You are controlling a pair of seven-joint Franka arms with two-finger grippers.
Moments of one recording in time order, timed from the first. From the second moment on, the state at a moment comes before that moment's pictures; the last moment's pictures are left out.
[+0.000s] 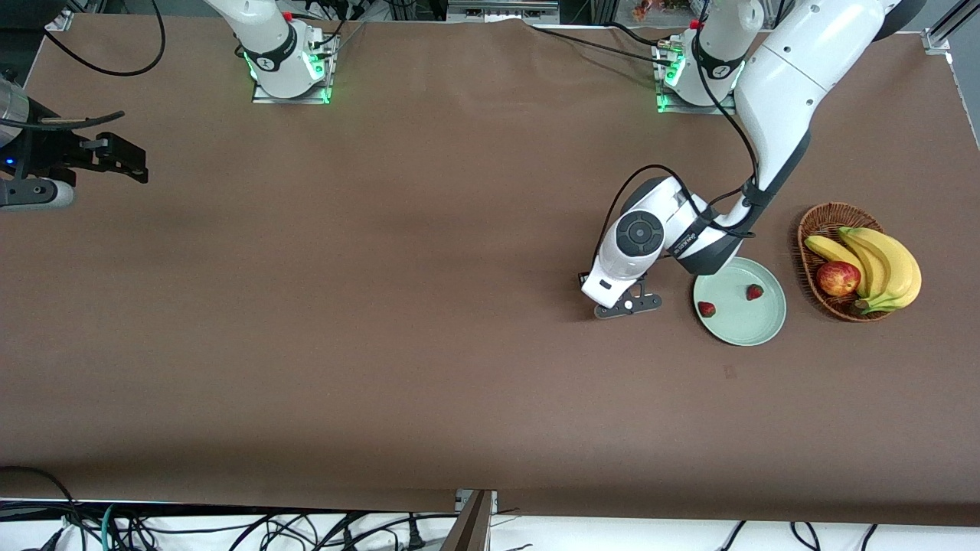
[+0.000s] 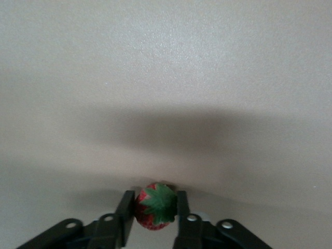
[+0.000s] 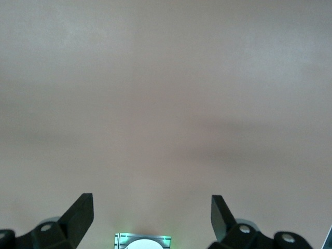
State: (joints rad) left arm 0.05 0.70 -0.56 -1.83 0.48 2.27 -0.96; right arm 0.01 0.09 0.05 -1.48 -0.07 1.43 -0.04
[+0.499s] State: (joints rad) left arm 0.09 0.64 -0.55 -1.75 0.49 1.93 -0.78; right arm 0.01 0.10 0.05 -1.48 -0.07 1.43 -0.04
